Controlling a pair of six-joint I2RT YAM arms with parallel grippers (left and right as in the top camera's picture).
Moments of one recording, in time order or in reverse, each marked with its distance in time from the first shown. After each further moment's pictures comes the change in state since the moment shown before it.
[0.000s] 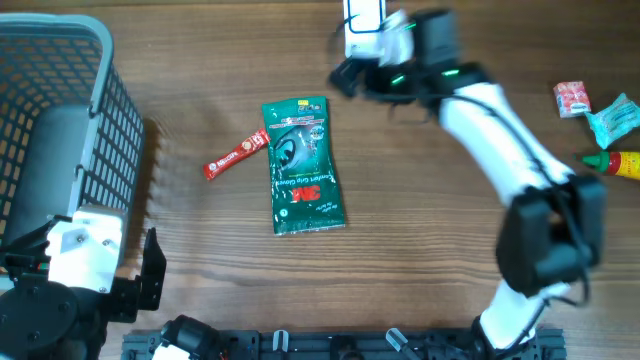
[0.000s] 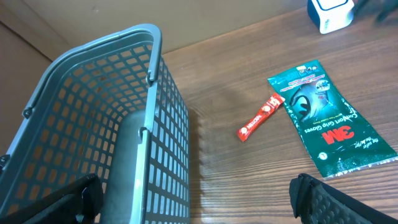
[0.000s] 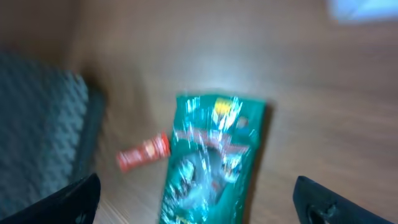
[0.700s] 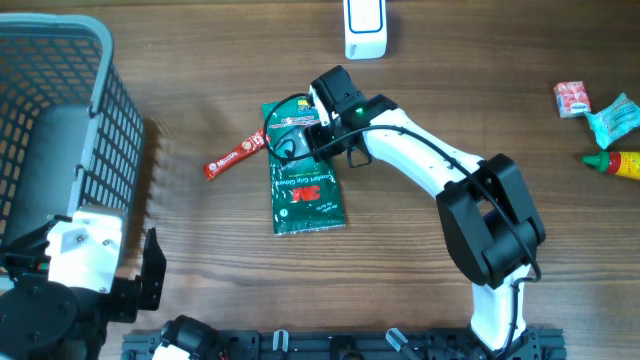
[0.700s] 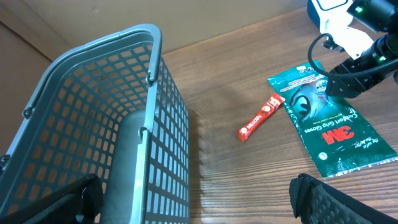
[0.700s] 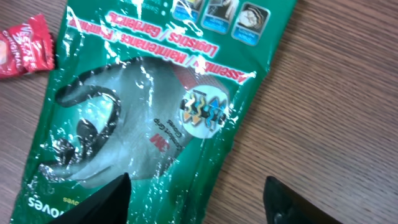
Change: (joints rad) left arm 0.000 0.000 0.000 0.000 0.000 0.000; right arm 0.255 0.132 -0.008 -0.129 0.461 -0.203
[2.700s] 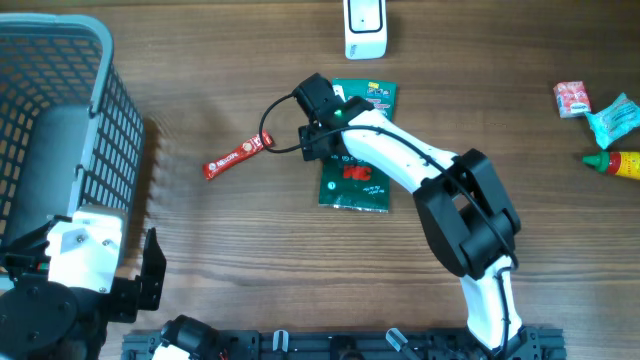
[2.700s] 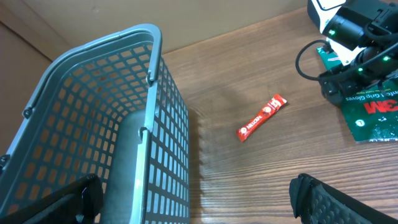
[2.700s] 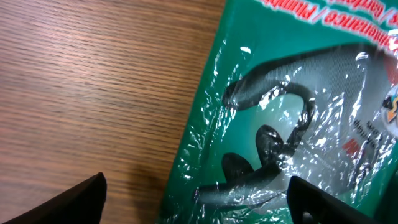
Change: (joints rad) left arm 0.000 0.000 0.000 0.000 0.000 0.000; right arm 0.062 0.100 0.097 -0.097 0.279 0.262
